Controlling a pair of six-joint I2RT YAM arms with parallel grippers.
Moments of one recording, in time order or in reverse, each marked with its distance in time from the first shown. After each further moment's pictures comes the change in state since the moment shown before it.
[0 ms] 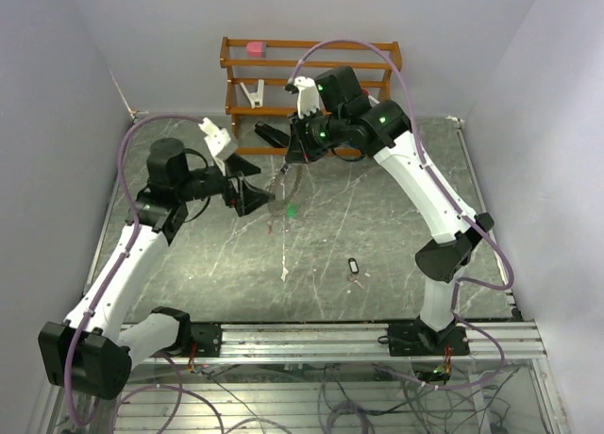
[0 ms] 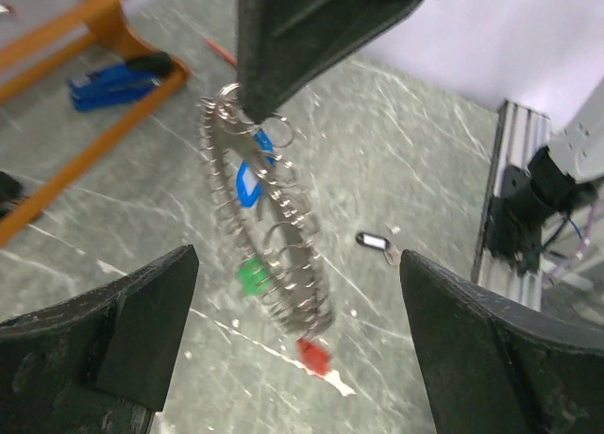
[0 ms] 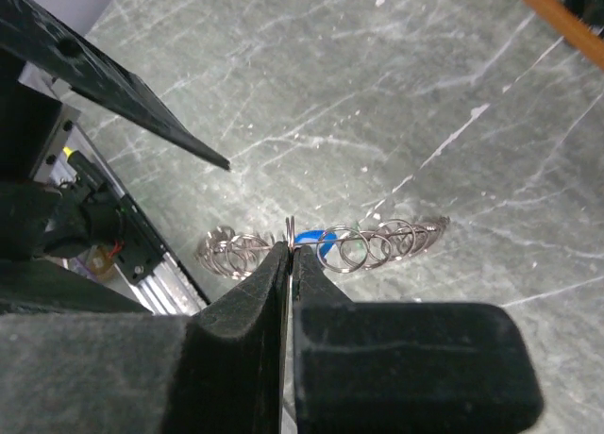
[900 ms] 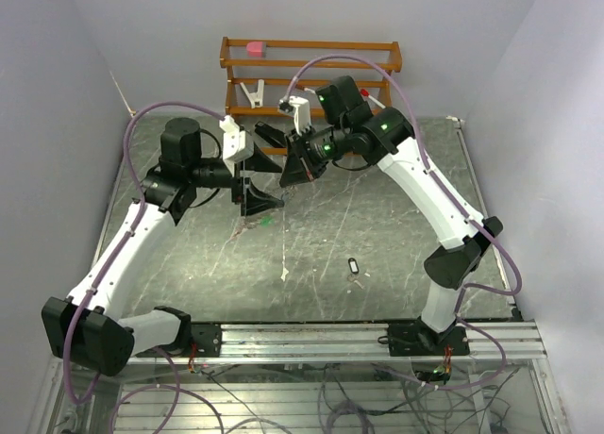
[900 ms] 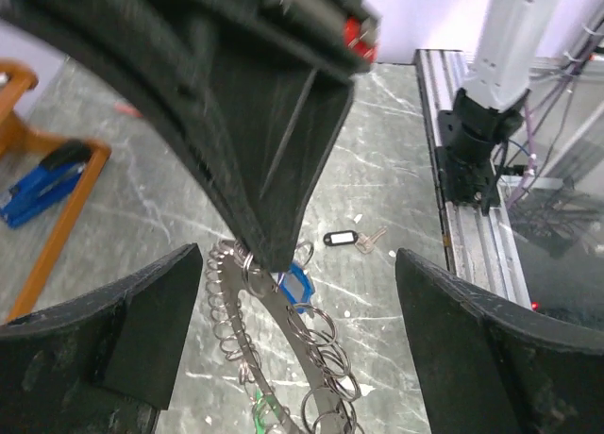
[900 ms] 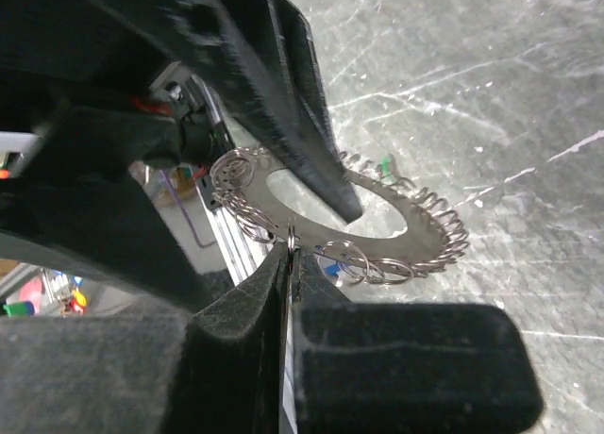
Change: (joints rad) left arm -0.103 0.139 0.182 -0.197 0.196 0.301; right arm 0.007 -0.076 -0.145 0.008 -0.294 -0.030
